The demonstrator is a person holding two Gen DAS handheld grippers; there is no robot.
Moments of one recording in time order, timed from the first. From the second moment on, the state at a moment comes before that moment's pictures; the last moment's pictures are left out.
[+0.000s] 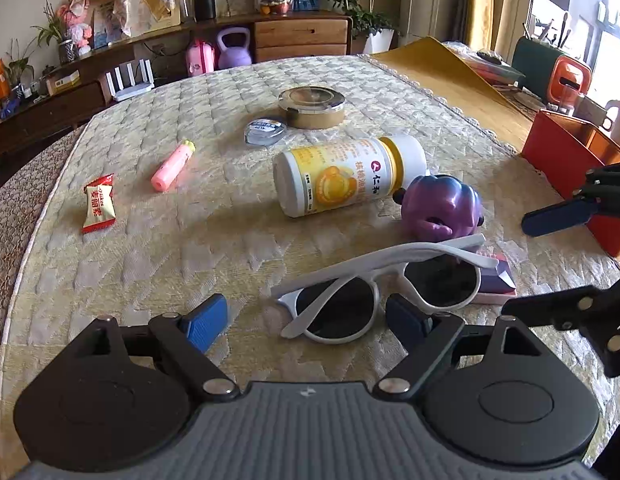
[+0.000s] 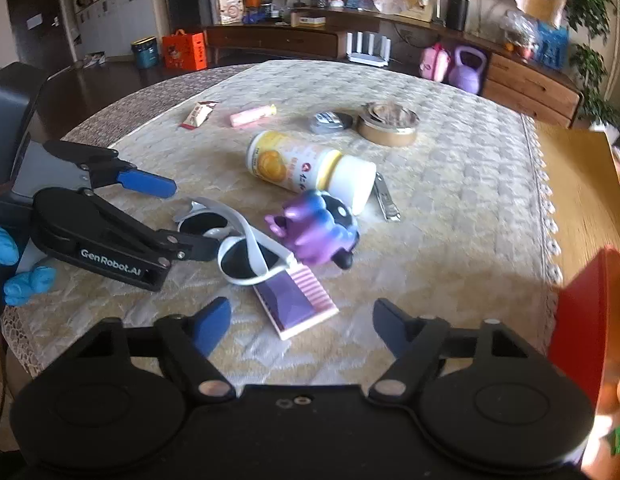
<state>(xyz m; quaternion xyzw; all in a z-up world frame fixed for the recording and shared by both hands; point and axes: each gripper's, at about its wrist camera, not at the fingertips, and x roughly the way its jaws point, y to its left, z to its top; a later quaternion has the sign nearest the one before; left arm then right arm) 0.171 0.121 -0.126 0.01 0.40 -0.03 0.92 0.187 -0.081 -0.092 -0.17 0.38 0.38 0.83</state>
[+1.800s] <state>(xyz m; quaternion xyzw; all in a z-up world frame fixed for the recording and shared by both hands) 0.139 0.085 -0.071 -0.01 0.36 -0.04 0.93 0.160 -0.149 -0.035 -0.08 0.34 0.35 0.87</state>
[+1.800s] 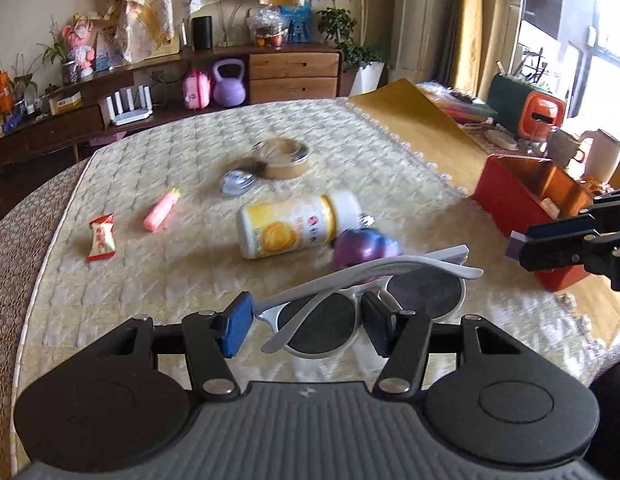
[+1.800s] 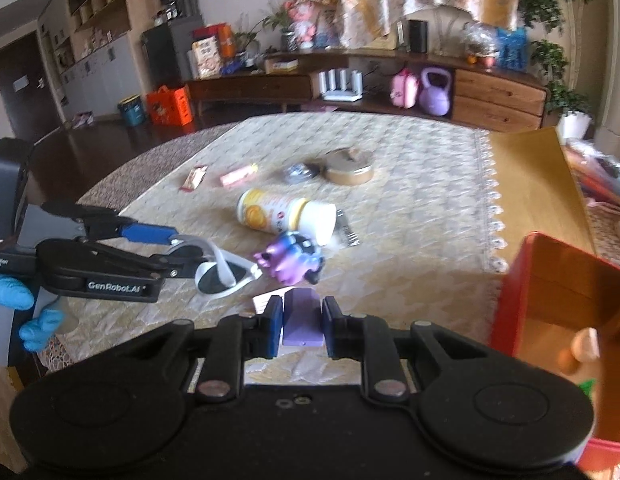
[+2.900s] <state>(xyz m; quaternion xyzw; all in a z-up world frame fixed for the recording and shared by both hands) 0.188 -0.084 -0.024 0.06 0.33 -0.16 0.93 0.172 -0.293 -0.005 -0.03 0.32 0.20 0.93</state>
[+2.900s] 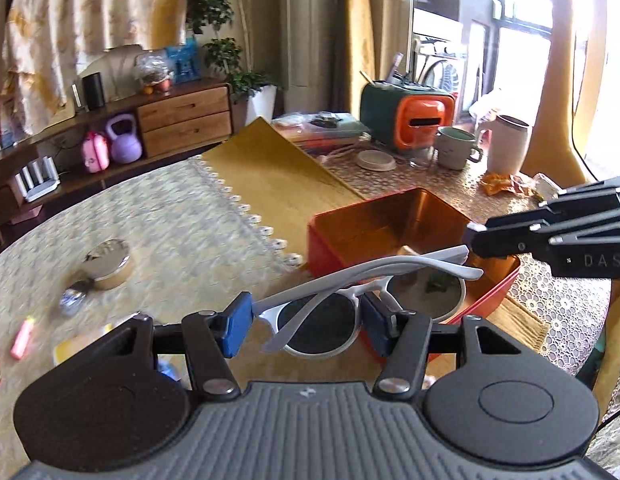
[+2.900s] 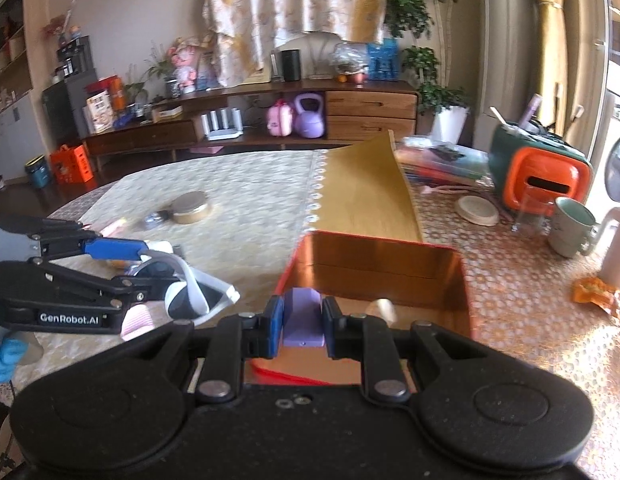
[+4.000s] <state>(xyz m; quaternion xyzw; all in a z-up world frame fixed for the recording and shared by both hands) 0.273 -0.230 -0.082 0.16 0.40 -0.19 0.88 0.285 -0.337 -0.063 -0.02 0.40 0.16 0.90</state>
